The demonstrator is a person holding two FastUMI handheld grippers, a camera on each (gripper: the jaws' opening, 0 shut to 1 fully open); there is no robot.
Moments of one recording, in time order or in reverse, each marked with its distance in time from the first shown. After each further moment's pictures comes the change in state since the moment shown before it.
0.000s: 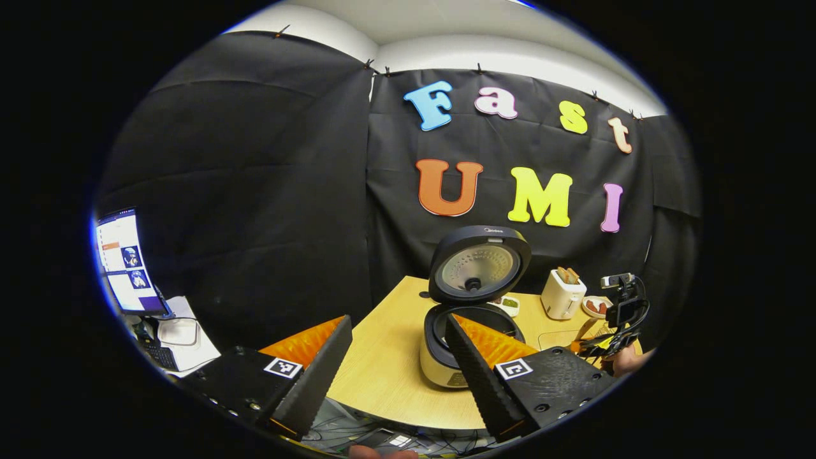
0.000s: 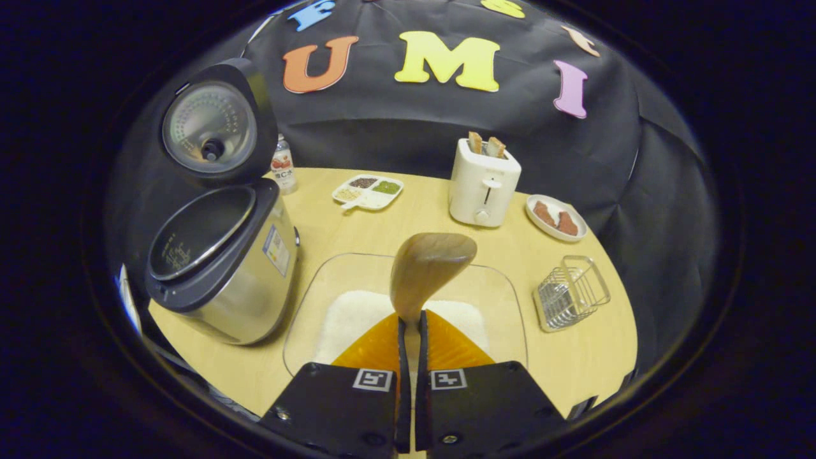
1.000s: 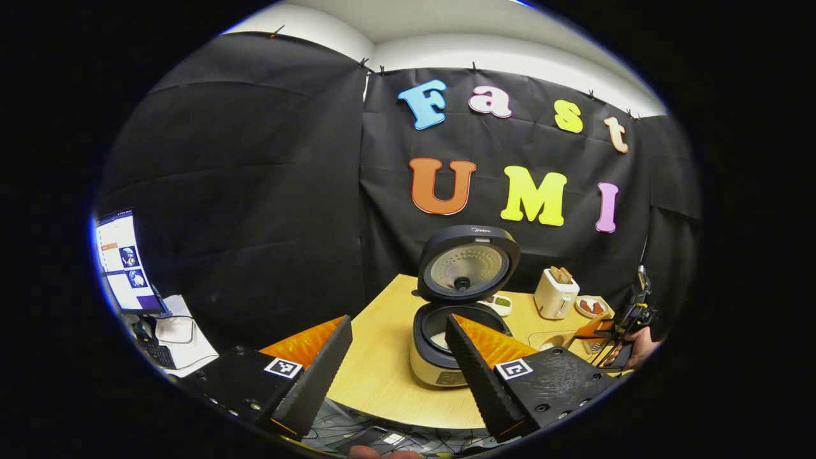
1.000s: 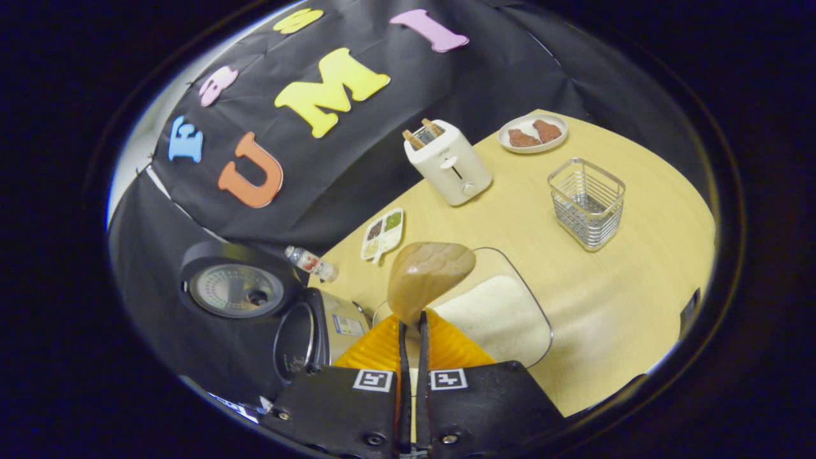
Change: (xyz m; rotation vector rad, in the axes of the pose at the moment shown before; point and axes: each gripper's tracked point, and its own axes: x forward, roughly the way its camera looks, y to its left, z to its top) left arm -0.005 -0.031 0.007 0.002 0.011 -0.045; right arm -0.046 -0.029 0.043 0.733 -0.041 0.302
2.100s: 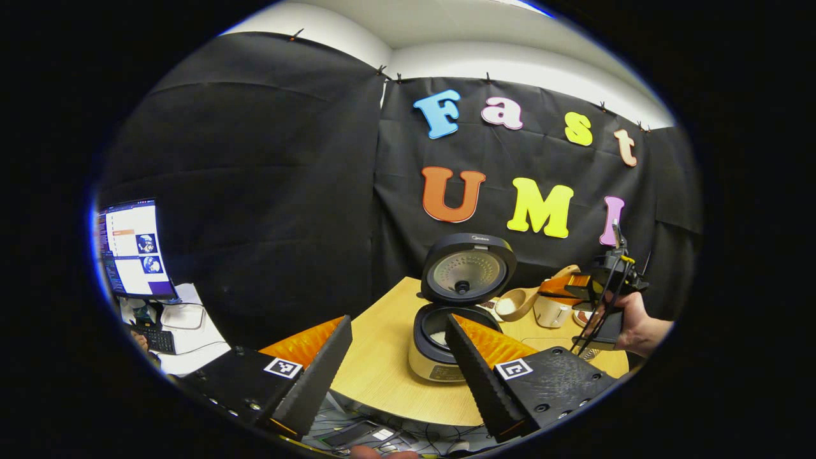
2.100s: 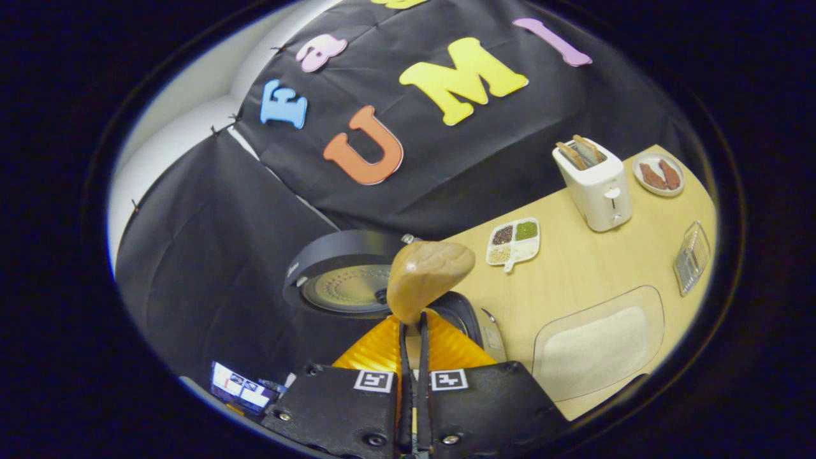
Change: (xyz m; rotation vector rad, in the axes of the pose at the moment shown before) left arm -0.049 0.006 0.001 -0.070 -0.026 0.090; right arm 0.011 0.217 -0.031 -0.295 0.094 0.321
